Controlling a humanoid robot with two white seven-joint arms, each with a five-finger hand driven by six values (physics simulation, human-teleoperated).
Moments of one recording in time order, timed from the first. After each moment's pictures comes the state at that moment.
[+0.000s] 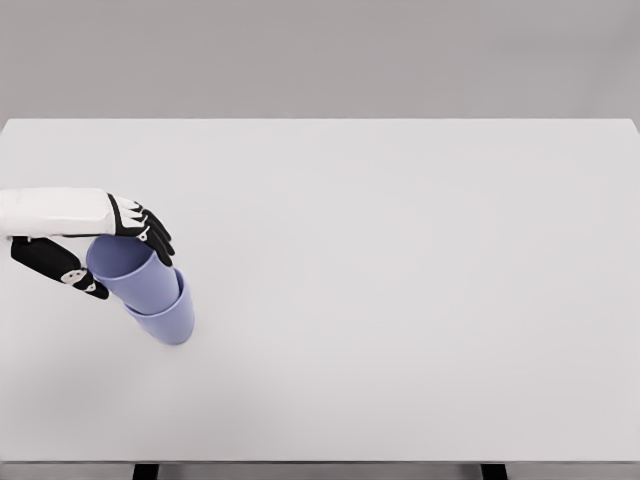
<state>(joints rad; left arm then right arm) -1.05 1.29 -1.21 -1.73 0.39 -0.61 -0.61 0.00 0.00 -0.07 0.14 0.08 -0.15 0.14</state>
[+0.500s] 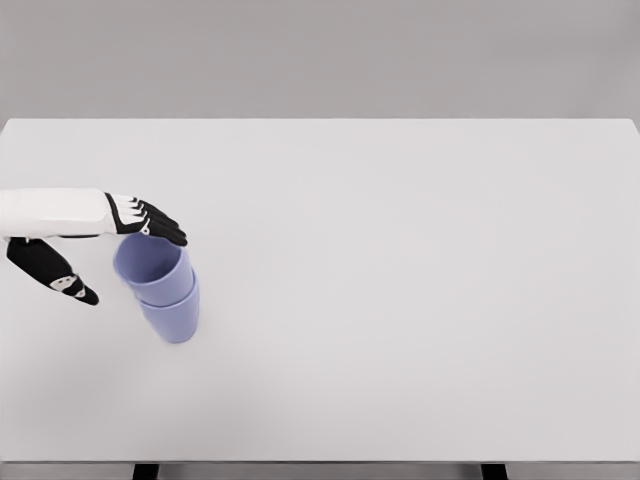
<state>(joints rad) -1.05 1.29 -1.20 -1.74 0.39 -0.61 -0.61 0.00 0.00 -0.07 0.14 0.08 -0.15 0.14</state>
